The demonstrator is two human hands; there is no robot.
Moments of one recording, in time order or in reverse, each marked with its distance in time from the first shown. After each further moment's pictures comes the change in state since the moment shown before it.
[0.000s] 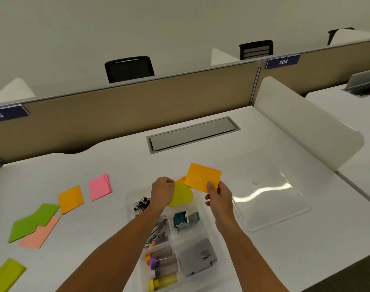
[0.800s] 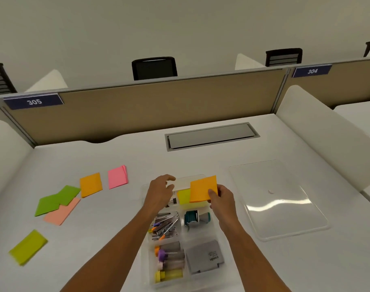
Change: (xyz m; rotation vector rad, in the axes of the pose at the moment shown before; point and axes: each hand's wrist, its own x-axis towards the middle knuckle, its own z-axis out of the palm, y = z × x) left_hand -0.031 -0.026 -0.045 -0.032 0.055 0.075; right_hand -0.007 -0.004 0.017 -0.241 -0.139 0.020
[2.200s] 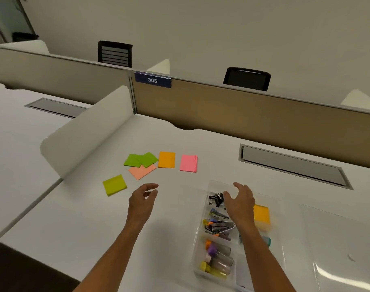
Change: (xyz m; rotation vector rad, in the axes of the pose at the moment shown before) left_hand -0.156 -0.139 -0.126 -0.453 0.658 -0.340; right_hand -0.021 -0.032 0.126 -0.520 -0.198 -0.316
